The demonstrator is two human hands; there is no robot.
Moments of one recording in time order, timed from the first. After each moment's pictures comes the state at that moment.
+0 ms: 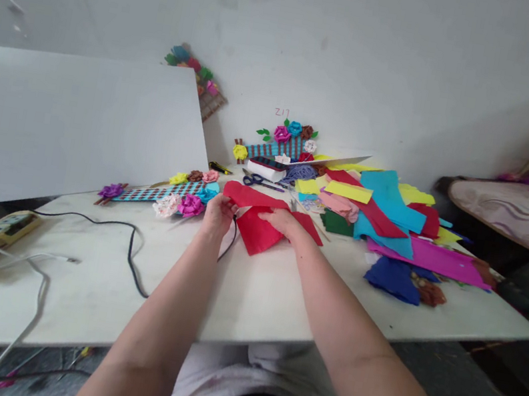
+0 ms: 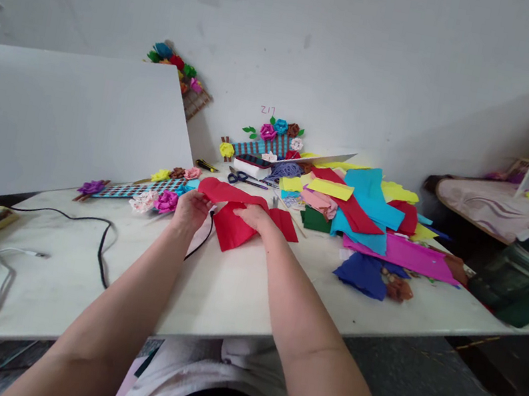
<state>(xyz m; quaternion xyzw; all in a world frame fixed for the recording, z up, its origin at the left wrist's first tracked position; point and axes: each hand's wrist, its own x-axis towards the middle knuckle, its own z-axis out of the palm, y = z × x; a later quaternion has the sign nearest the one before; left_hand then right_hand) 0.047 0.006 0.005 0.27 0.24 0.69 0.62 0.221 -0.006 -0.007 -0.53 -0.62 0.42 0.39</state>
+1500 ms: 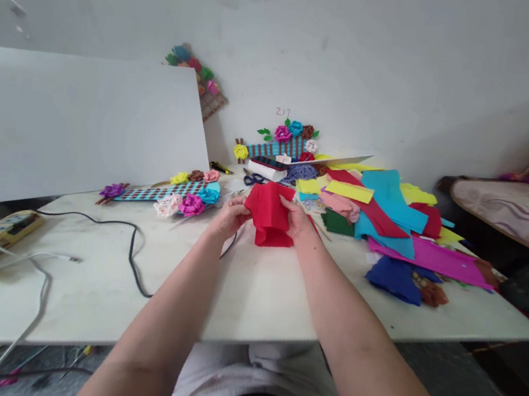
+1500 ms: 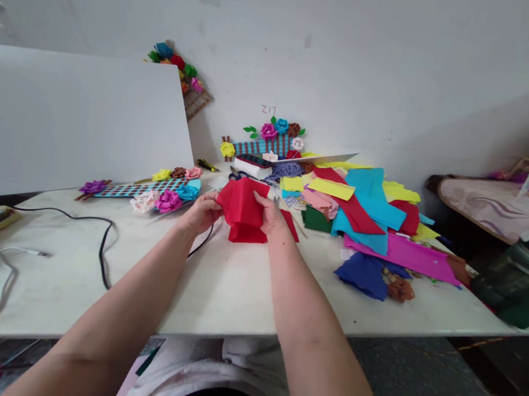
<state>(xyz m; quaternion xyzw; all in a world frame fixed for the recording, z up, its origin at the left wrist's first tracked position) 0.054 -0.003 -0.003 0.49 0.21 0.54 0.65 0.234 0.004 -0.023 -0.27 -0.38 0.67 0.58</state>
